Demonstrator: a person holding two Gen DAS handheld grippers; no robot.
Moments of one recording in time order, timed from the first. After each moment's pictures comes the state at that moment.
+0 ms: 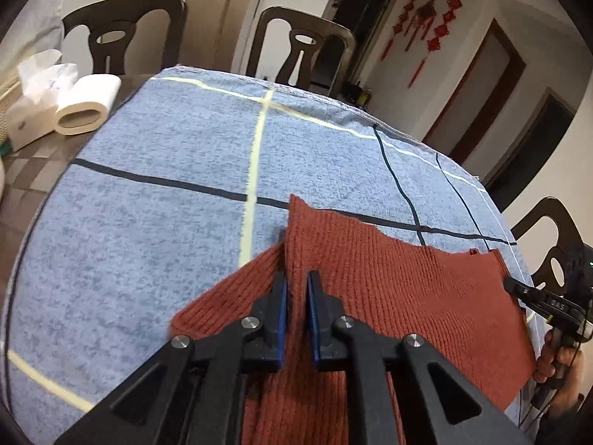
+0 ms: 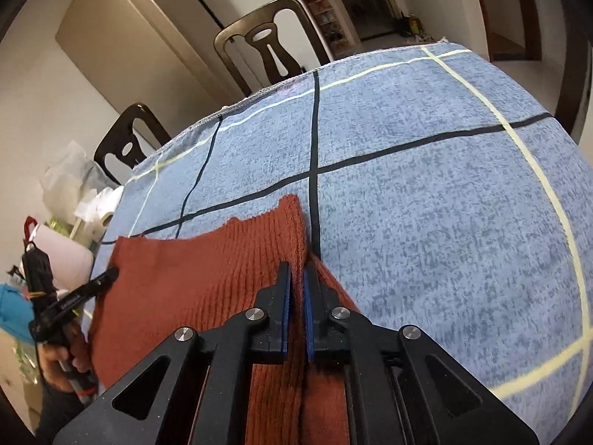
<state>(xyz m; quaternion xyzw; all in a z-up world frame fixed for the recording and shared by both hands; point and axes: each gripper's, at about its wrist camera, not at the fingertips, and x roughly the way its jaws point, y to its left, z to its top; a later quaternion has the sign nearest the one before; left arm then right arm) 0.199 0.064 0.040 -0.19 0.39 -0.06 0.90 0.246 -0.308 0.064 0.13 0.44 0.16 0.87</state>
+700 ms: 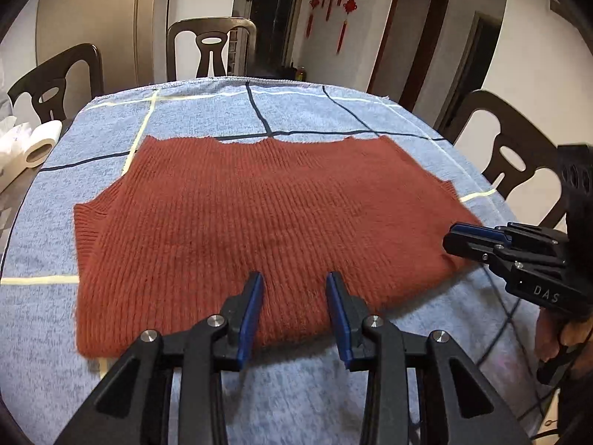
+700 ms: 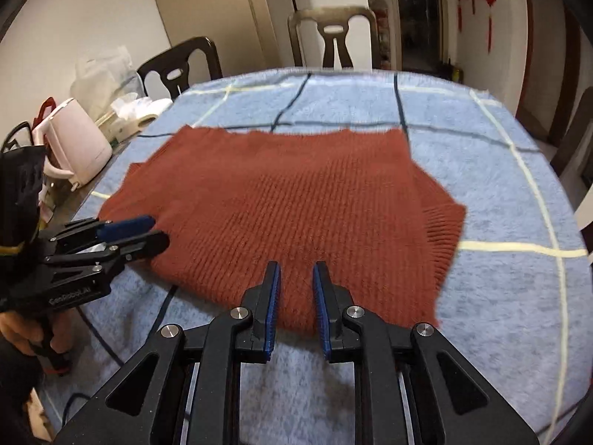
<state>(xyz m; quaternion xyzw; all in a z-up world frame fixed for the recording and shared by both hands) 0.102 -0.051 0.053 -0.07 0.39 -0.15 0.91 0.110 -0.238 0.076 -0.05 0.40 0.20 0.89</state>
